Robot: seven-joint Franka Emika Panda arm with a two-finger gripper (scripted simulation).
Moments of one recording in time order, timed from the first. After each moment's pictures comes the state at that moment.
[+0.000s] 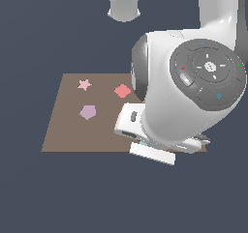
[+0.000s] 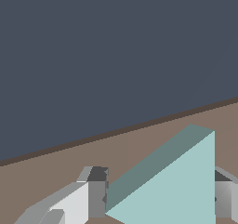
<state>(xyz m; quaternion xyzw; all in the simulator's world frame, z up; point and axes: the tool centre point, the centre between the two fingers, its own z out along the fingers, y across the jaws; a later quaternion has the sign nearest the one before) 0.119 0.075 0.033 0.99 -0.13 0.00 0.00</state>
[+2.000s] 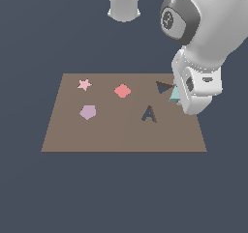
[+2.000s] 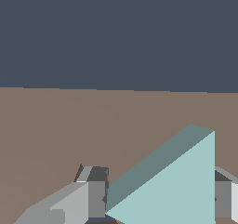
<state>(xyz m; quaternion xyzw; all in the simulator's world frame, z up) -0.041 0.186 0.039 0.70 0.72 0.00 0.00</state>
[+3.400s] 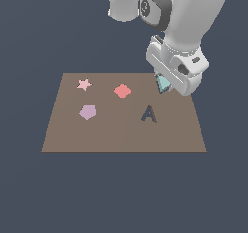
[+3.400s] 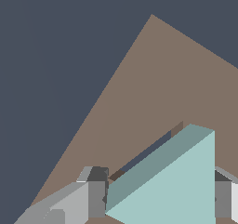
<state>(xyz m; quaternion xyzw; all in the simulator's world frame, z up) -0.093 0.145 0.040 0.48 0.88 0.00 0.00</state>
